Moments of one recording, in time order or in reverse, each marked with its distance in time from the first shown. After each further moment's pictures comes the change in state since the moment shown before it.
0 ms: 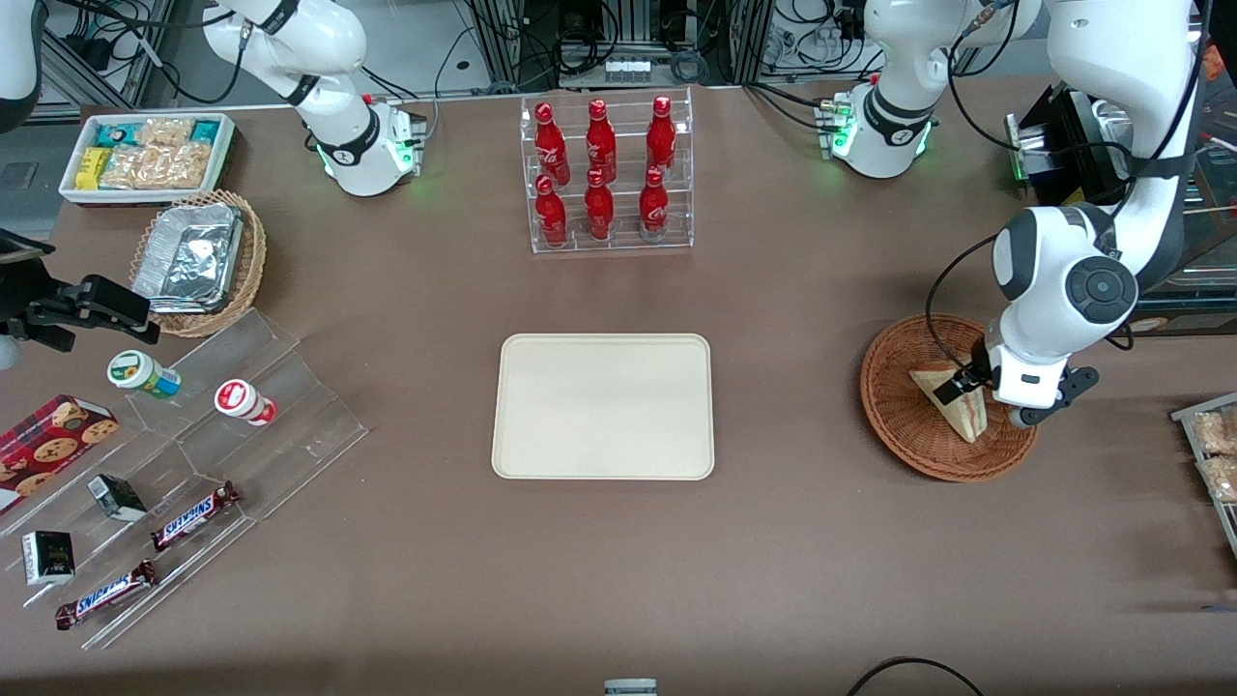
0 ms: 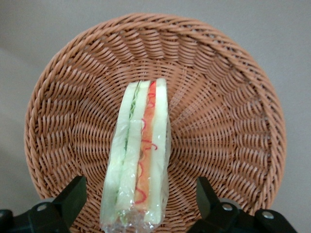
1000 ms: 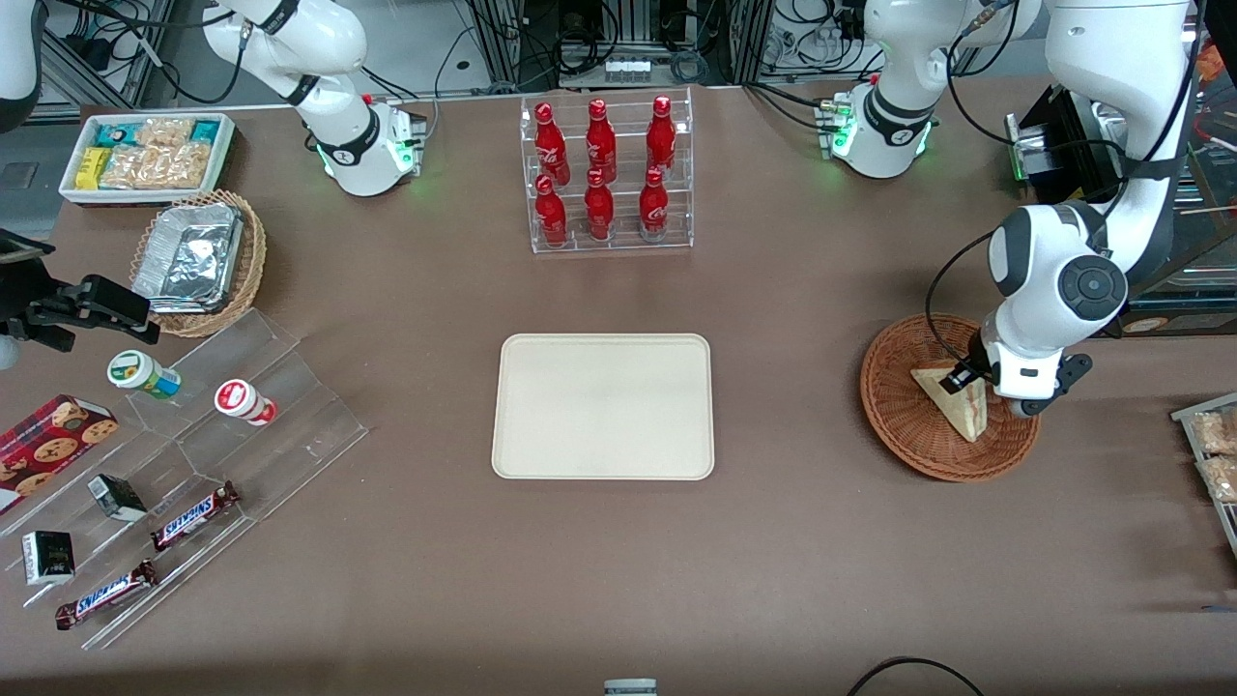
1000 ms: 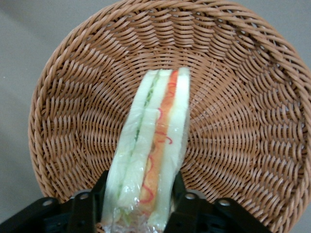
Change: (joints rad) arm 0.001 0.000 0.015 -0.050 0.004 0.041 -0.104
